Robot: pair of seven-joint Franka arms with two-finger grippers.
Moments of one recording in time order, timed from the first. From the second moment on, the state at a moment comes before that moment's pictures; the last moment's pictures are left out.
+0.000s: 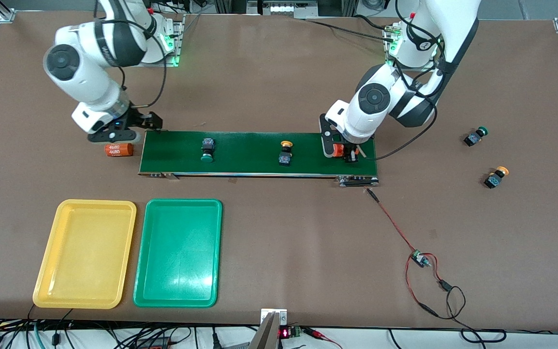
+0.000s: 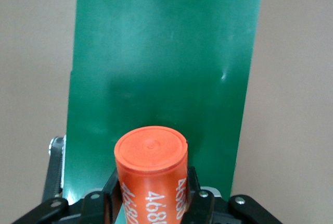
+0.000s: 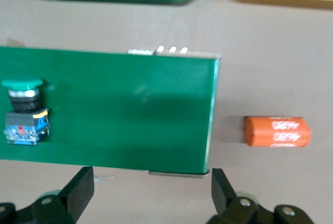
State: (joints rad) left arm -0.17 0.34 -0.40 -2.11 0.10 2.37 0.83; right arm -0.04 -0.09 0.31 -2.42 0.06 2.31 0.19
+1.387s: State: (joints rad) left arm -0.15 0.31 -0.39 -2.11 0.21 2.36 0.90; right arm 0.04 0.07 0.38 -2.46 0.06 2.58 0.47
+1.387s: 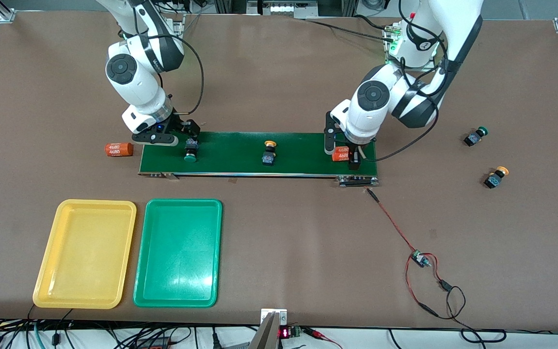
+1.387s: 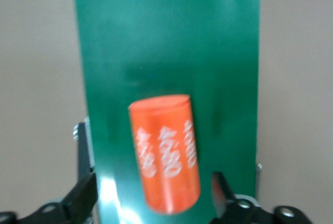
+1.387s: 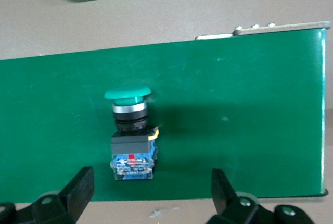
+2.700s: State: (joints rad) left arm 0.46 0.27 -0.35 -2.08 0.19 2.19 0.81; right arm 0.03 0.14 0.30 -2.44 0.05 2.67 0.28
